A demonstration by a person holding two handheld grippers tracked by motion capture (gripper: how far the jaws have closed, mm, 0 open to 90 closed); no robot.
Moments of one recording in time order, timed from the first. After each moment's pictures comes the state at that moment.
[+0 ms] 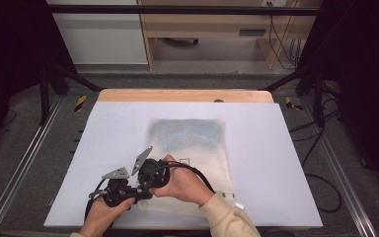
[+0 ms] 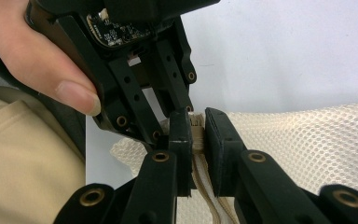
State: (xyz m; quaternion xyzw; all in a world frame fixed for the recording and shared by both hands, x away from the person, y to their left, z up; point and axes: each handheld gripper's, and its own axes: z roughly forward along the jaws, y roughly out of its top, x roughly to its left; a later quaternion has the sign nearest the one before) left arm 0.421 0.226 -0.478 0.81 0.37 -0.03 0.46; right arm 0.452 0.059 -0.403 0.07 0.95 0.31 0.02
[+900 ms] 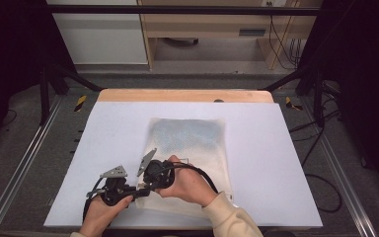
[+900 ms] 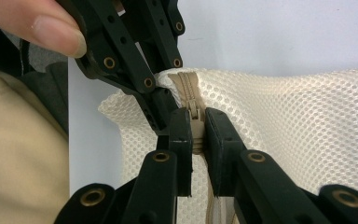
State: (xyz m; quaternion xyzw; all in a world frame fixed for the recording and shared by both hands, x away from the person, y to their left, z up) left arm 0.422 0.230 -0.473 0.81 0.37 -0.02 0.46; right arm 0.453 0.046 -0.410 0.07 0.95 0.29 0.04
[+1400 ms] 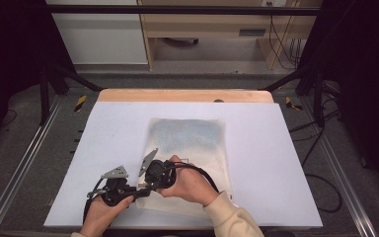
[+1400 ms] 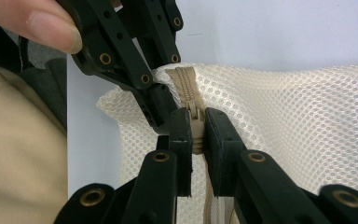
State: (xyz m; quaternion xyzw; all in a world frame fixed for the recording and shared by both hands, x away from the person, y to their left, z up) left arm 0.421 0.228 -0.473 0.81 0.37 -0.01 0.45; right arm 0.454 0.044 -0.411 0.07 0.96 0.28 0.04
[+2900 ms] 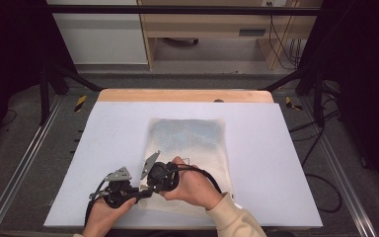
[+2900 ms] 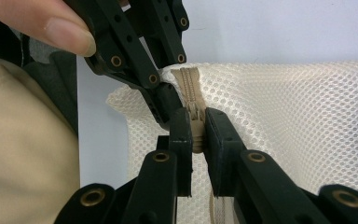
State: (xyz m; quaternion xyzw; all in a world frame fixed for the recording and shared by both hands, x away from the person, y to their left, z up) left arm 0.416 0.220 -0.469 0.82 0.36 0.01 0.45; right arm 0.443 0.036 -0.402 0.07 0.96 0.28 0.05
